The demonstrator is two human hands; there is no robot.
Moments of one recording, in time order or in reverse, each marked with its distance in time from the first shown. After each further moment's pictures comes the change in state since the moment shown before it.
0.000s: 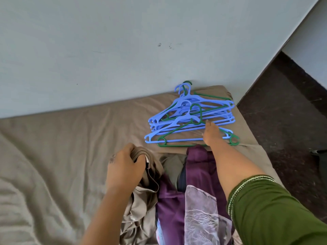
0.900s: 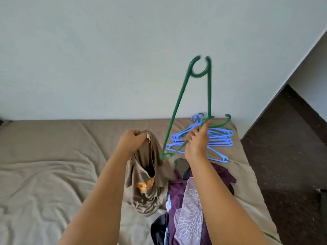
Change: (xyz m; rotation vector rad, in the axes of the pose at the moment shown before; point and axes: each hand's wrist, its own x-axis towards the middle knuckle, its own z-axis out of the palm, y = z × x) left_hand -0.081 0.092 -0.219 -0.242 -0.040 -0.270; right_hand -0.357 -0.128 -0.229 2.011 0.046 0.017
